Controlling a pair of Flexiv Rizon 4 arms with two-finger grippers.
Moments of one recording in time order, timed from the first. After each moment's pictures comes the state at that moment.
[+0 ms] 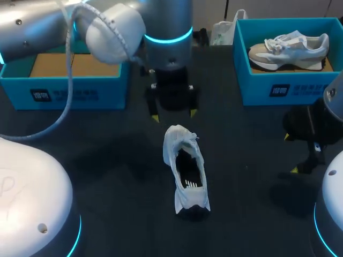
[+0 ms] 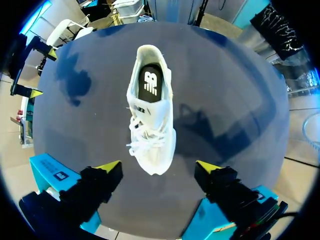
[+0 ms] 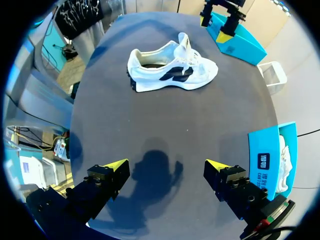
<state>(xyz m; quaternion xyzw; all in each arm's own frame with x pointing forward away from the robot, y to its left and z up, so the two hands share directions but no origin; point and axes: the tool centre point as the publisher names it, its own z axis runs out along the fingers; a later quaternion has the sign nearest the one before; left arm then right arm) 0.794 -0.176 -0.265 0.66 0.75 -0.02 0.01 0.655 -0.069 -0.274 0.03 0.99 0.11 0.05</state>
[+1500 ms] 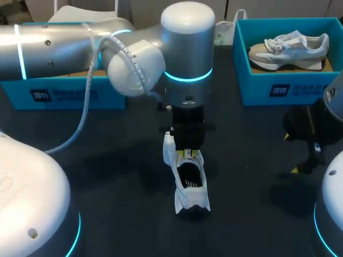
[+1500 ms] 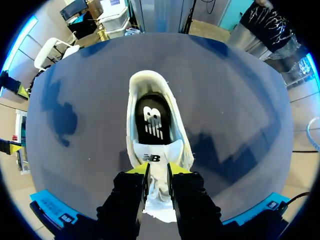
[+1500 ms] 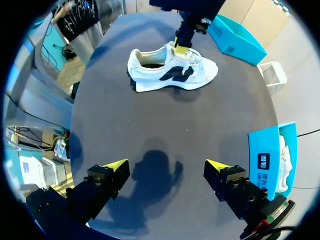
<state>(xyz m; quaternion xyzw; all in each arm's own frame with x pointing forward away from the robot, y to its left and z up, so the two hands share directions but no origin) 0.711 -0.215 -0.326 0.70 0.71 -0.05 -0.03 0.655 -0.069 -0.274 0.03 0.99 0.11 0.05</state>
